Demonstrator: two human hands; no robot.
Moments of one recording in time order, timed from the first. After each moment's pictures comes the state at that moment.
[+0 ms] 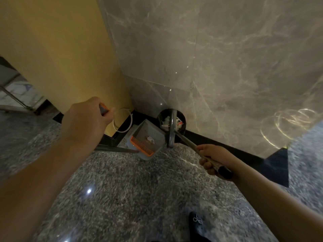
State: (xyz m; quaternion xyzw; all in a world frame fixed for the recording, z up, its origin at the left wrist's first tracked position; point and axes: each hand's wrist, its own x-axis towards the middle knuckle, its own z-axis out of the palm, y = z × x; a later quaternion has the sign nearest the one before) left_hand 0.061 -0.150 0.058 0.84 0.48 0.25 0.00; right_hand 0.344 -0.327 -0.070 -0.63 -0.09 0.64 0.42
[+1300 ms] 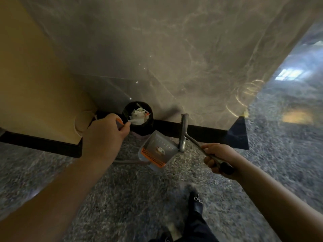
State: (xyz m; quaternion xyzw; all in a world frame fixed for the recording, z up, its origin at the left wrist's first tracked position) left_hand 0.178 -0.223 -0.011 0.90 0.38 0.20 0.10; right_hand 0.392 -0.455 -0.062 -0.64 0.04 0.58 0.50
